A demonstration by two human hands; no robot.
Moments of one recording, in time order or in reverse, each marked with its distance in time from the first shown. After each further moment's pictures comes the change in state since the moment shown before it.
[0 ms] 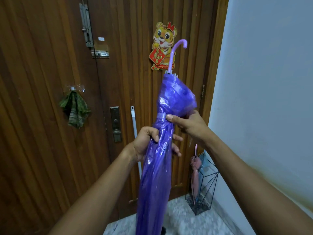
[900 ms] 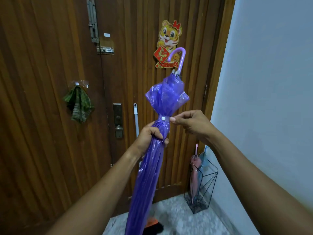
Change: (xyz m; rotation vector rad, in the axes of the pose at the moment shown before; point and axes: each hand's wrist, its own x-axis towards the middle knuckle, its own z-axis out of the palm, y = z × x) left_hand -0.006 -0.009 0.006 -0.028 0.442 0.330; right_hand 0.004 -0.001 0.000 -0.208 0.002 0.169
